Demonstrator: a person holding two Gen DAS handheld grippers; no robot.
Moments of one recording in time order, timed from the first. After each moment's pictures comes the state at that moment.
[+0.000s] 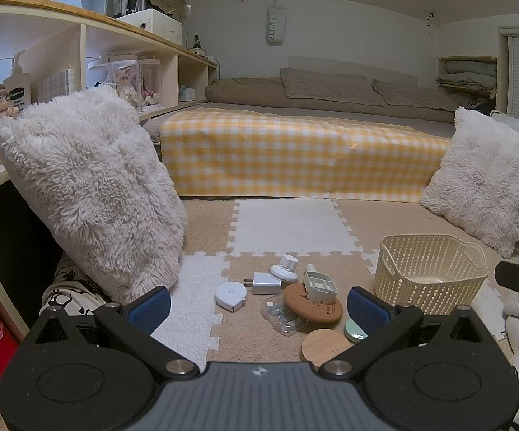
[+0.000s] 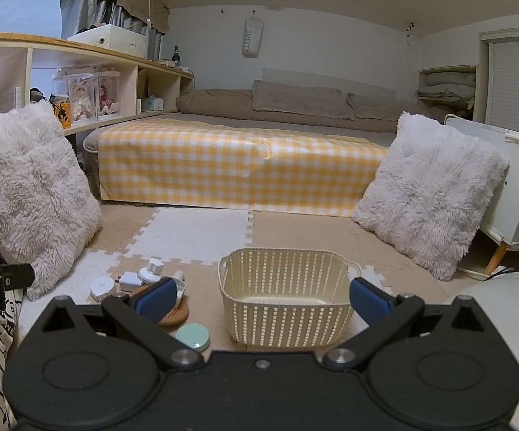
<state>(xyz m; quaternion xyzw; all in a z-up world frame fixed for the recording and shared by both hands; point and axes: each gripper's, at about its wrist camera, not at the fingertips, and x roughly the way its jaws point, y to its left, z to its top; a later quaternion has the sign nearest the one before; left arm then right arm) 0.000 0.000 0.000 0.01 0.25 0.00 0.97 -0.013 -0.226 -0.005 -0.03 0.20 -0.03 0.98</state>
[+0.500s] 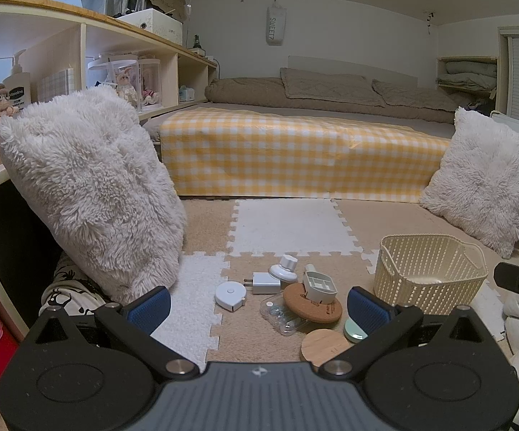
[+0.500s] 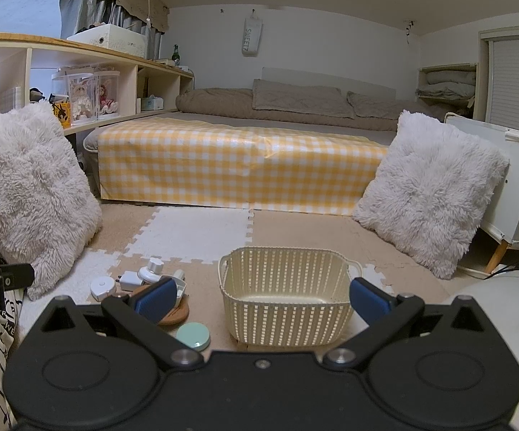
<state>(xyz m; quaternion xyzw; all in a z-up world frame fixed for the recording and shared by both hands) 0.000 0.000 0.000 0.01 0.25 0.00 0.97 -0.013 -0.224 -0.003 -0.02 0.20 -0.02 0.98</state>
